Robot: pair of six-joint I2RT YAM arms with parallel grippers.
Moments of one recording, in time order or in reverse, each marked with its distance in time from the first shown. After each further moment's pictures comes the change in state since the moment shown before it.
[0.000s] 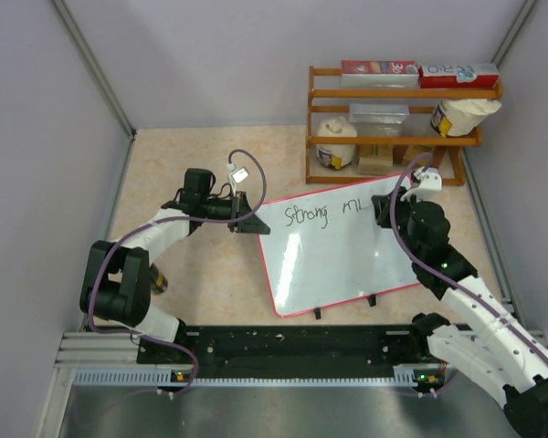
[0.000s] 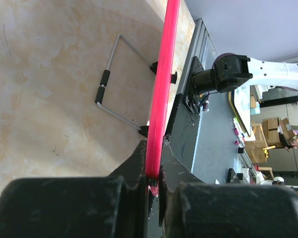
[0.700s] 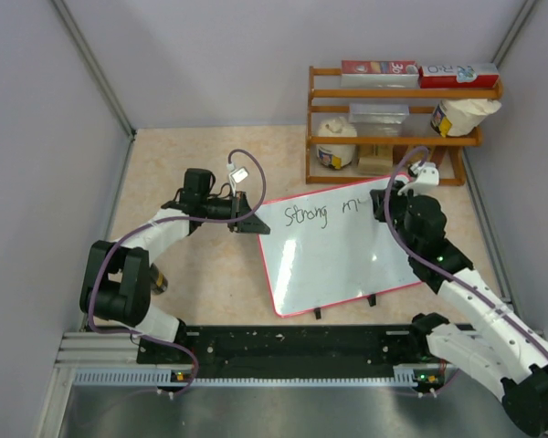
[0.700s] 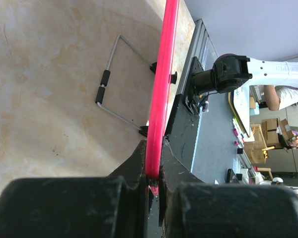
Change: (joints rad) left arm 0.002 0.000 0.000 0.000 0.000 -0.003; right arm 0.000 0.069 0.040 0.040 0.019 -0.016
